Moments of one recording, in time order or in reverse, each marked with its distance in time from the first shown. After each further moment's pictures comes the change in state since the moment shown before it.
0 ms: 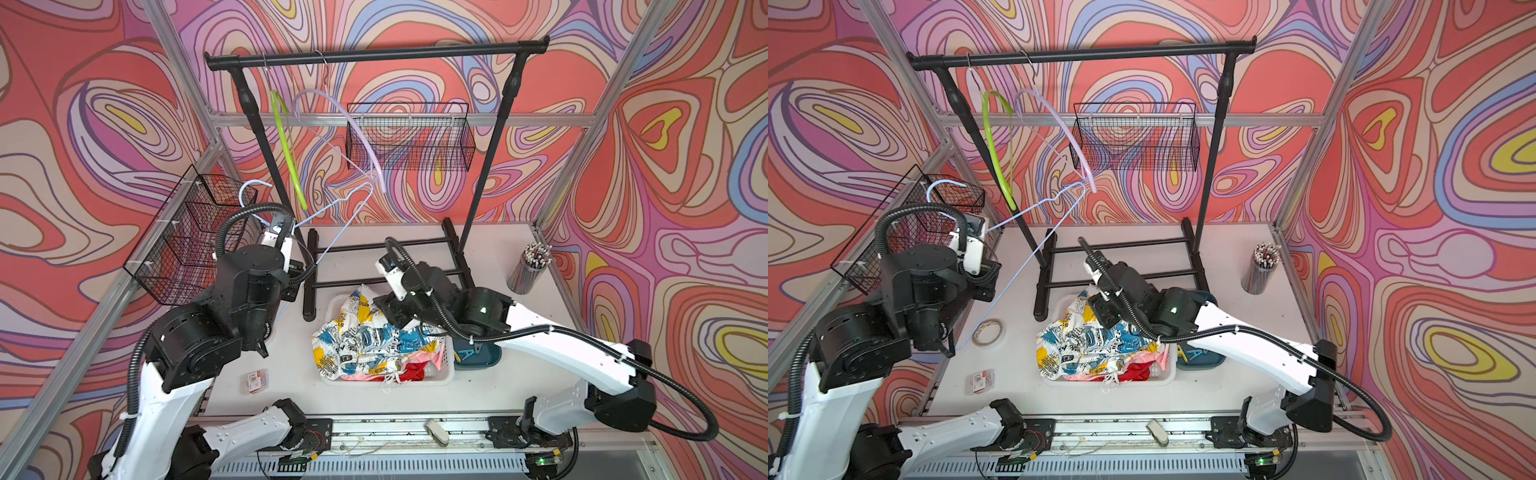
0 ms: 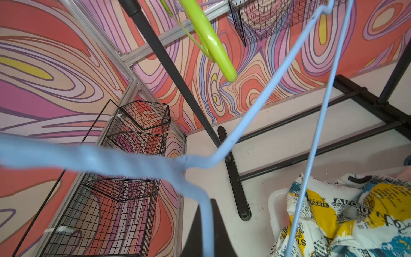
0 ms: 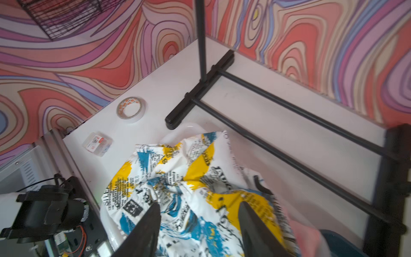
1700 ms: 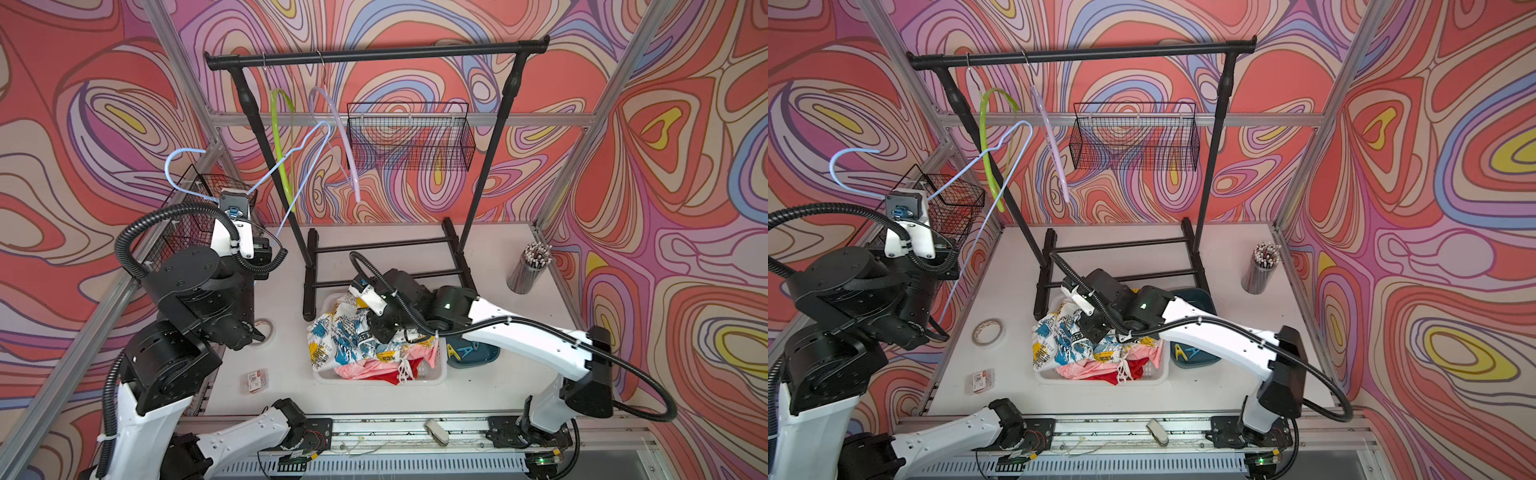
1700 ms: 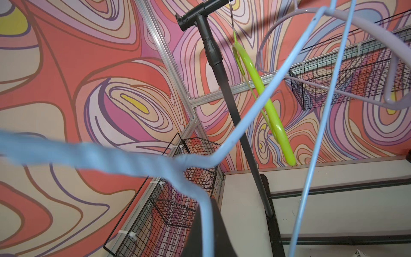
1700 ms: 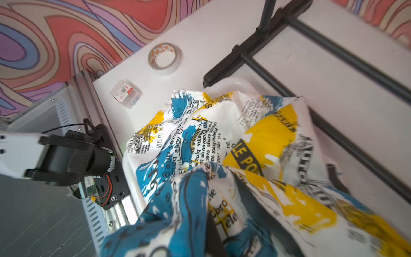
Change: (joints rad) left arm 0.000 -0.100 -0.024 0.423 -0.241 0.281; right arm 0.058 0.254 -0.003 0.041 -0.292 -0.023
